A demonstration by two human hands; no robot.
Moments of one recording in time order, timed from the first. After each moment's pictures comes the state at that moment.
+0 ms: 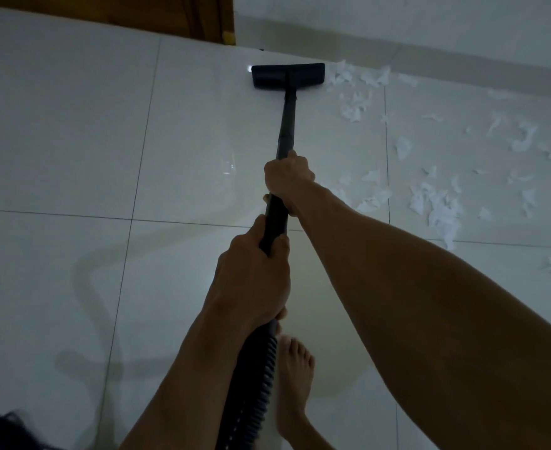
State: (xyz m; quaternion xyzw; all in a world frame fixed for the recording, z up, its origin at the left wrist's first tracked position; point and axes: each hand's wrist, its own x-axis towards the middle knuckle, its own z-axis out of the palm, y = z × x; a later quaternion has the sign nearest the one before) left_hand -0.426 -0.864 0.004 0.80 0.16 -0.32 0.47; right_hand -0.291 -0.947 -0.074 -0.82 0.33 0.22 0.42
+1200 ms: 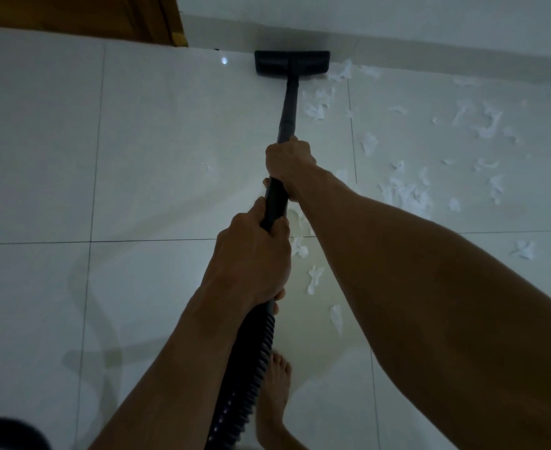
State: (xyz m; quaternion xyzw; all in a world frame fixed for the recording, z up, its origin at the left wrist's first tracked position) left_hand -0.369 -0.949 0.016 0.82 0.13 -0.34 0.45; right_hand -0.247 -1.043 -0.063 -0.77 0.40 0.19 0.46
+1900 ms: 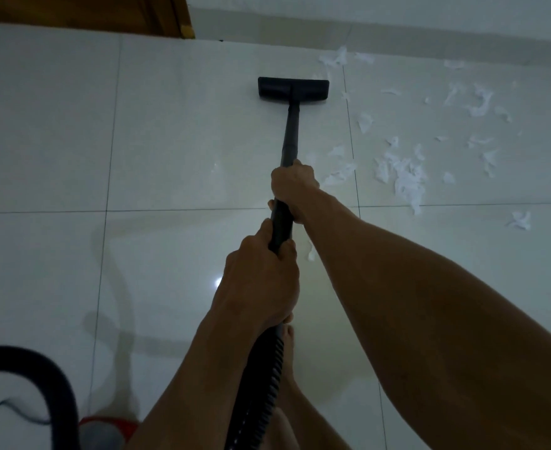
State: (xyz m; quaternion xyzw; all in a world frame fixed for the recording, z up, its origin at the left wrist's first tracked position) left_hand -0.511 -0.935 0.030 0.86 0.09 -0.31 0.38; right_hand -0.390 -1.033 -0.060 -0.73 0.43 0.20 0.49
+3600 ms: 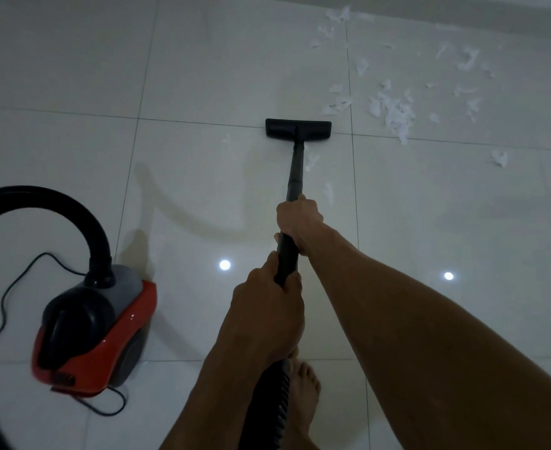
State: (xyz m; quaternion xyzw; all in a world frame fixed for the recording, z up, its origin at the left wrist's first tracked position) left_hand -0.898 -0.899 0.075 0.83 0.12 -0.34 0.42; right_hand -0.789 -0.992 -0.013 -0.74 0.39 0.24 0.49
